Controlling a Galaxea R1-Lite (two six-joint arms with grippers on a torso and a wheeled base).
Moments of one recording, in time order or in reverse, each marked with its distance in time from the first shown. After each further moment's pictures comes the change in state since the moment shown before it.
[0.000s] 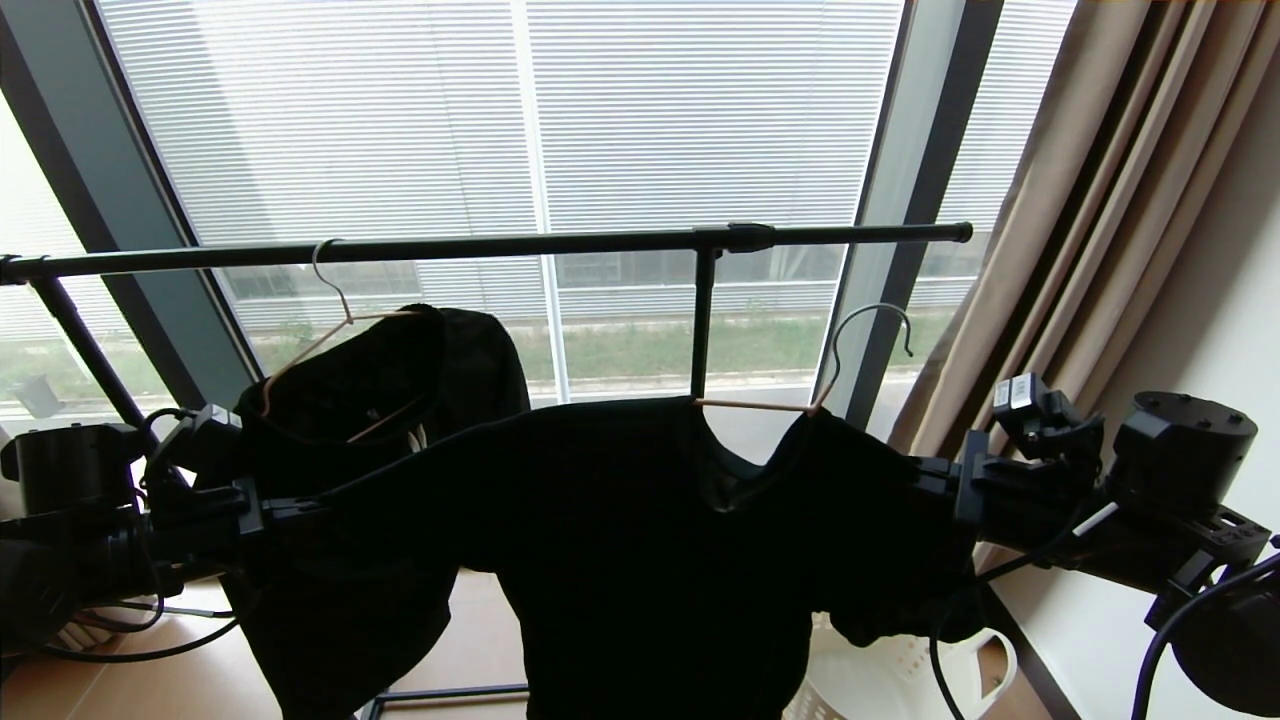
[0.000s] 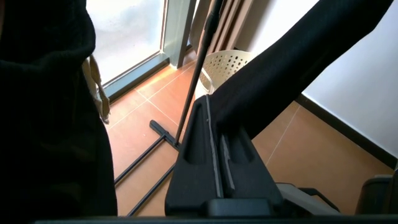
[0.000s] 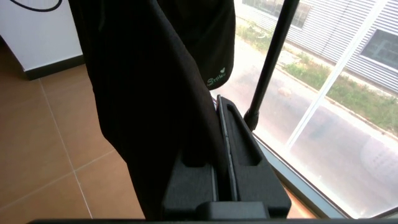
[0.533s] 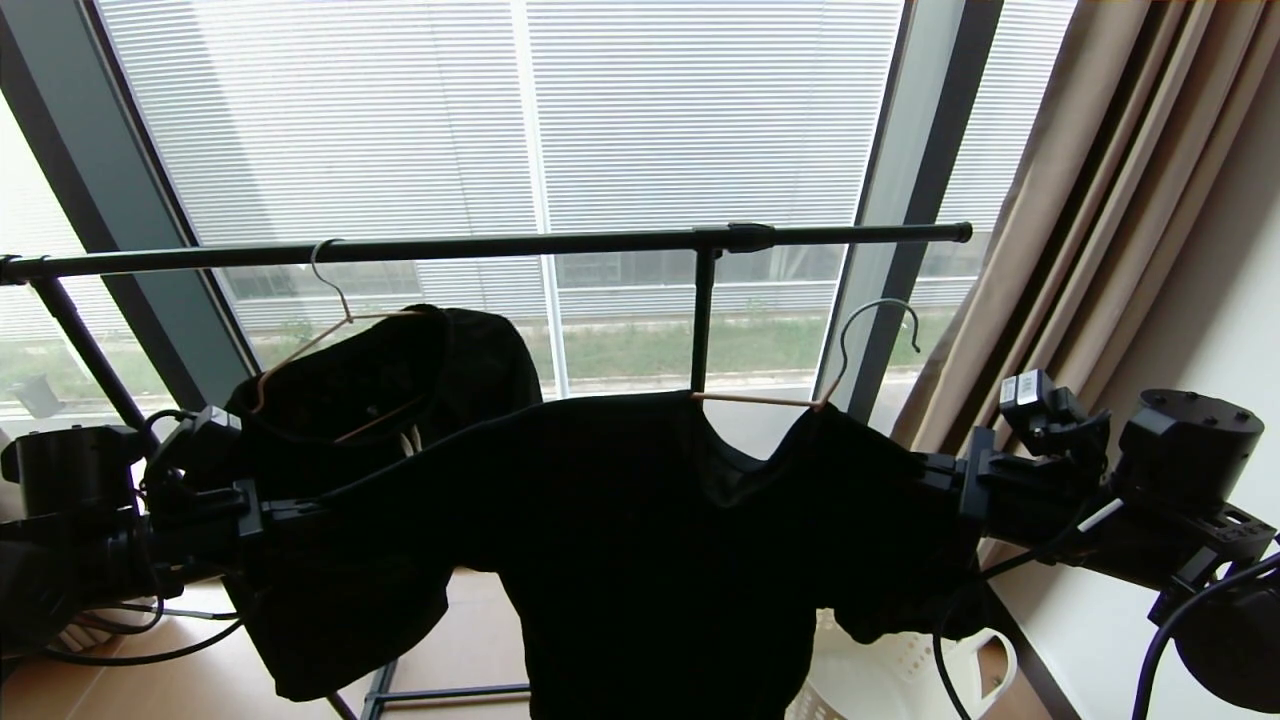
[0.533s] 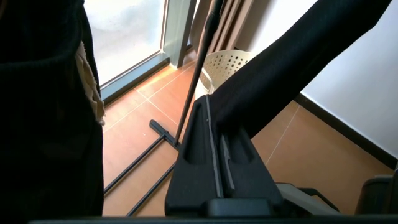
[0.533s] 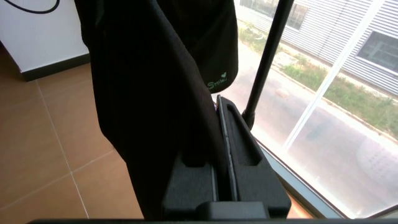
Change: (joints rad) left arm 0.001 0.003 0.005 -0.008 -0.015 0.003; right arm -0.013 -0.001 -0.004 0.000 0.001 -0.001
